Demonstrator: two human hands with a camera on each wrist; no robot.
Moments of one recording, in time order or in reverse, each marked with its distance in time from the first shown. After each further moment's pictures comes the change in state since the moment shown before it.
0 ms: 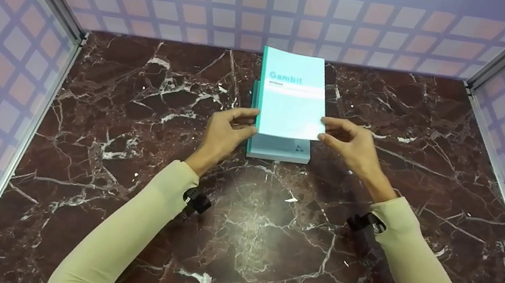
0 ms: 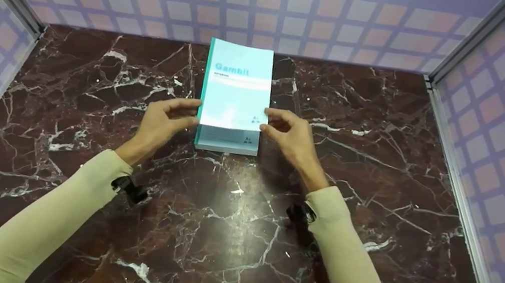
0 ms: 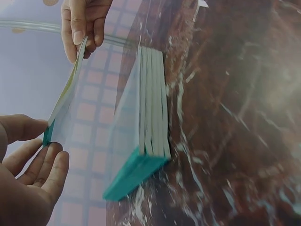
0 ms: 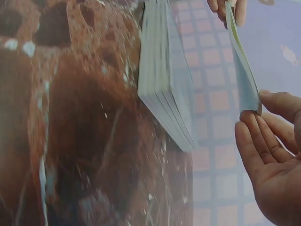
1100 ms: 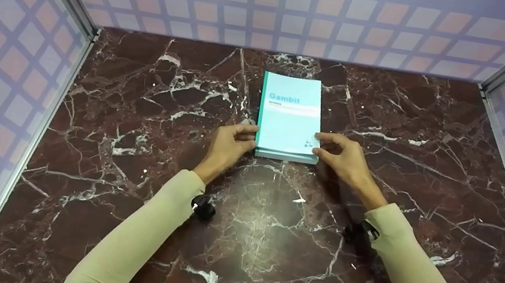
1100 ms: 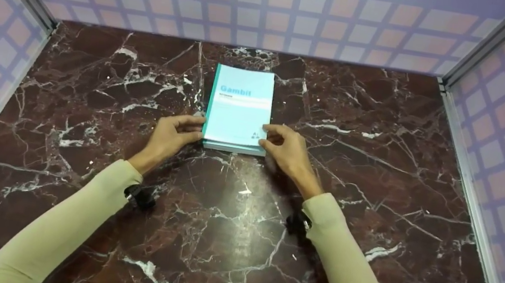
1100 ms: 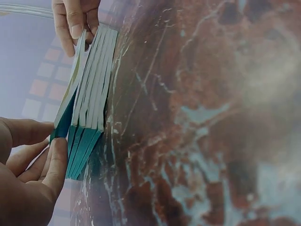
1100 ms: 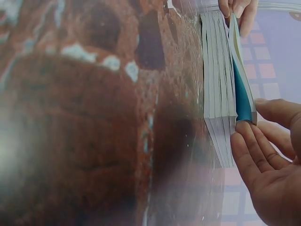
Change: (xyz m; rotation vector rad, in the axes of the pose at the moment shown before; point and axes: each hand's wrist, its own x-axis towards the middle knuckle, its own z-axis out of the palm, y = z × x) left_hand -0.011 -0.042 0.000 0.104 0.020 -0.163; right_hand -0.007 0.028 0.030 -0.163 -0.084 0.036
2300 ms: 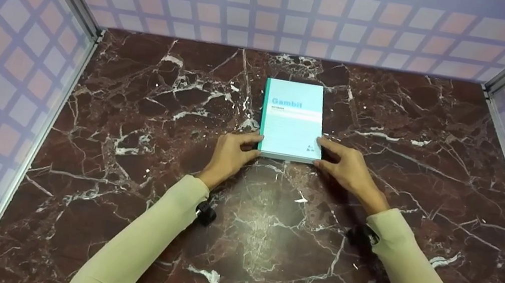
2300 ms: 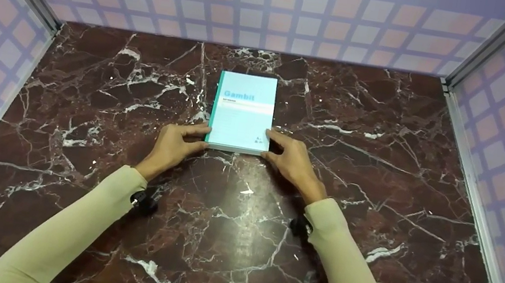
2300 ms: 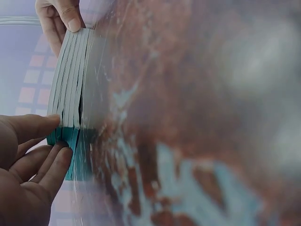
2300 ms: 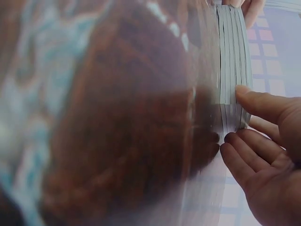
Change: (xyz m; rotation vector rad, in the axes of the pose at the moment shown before) left_hand -0.006 -0.014 0.003 0.266 -0.034 0.205; right_hand -0.006 0.013 0.000 -0.220 -0.093 -0.042
